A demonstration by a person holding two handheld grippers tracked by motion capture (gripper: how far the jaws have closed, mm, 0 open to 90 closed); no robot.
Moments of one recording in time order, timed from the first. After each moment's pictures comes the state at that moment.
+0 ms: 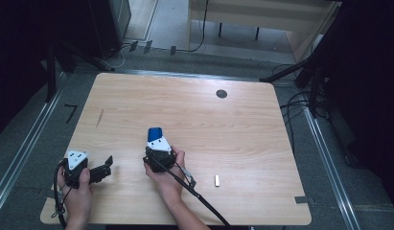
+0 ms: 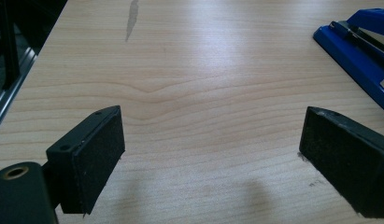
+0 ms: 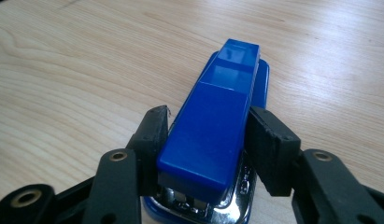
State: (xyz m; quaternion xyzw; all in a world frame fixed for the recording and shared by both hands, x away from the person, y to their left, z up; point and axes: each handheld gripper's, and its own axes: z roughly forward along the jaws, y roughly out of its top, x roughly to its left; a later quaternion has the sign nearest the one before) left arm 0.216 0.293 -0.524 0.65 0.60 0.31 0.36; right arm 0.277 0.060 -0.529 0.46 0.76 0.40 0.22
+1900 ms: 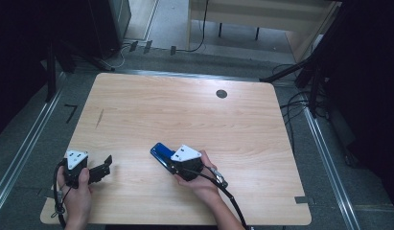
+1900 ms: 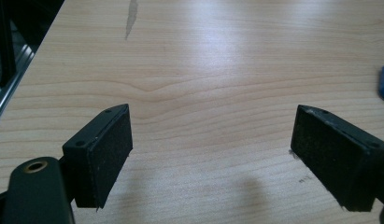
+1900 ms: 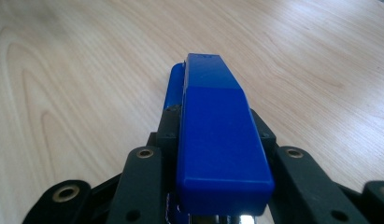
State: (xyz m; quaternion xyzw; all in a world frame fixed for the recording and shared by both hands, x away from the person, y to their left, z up) left arm 0.216 0.294 -0.524 0.64 0.60 0.30 0.36; right arm 0.264 -0.035 -0.523 0.26 0.84 0.44 0.18
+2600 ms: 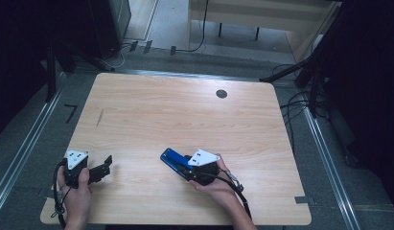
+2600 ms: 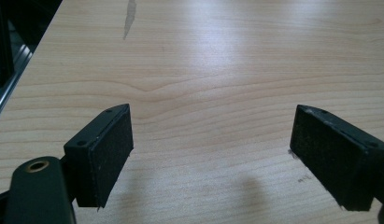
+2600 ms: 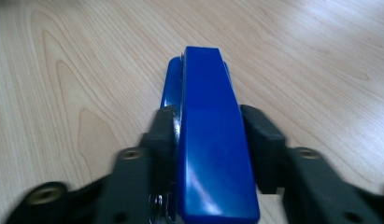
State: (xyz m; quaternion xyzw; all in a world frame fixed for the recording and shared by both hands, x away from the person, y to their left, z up) left arm 0.216 0.294 -0.524 0.64 0.60 0.30 0.36; right arm 0.258 -0.080 -0.529 0.25 0.85 0.44 0.15
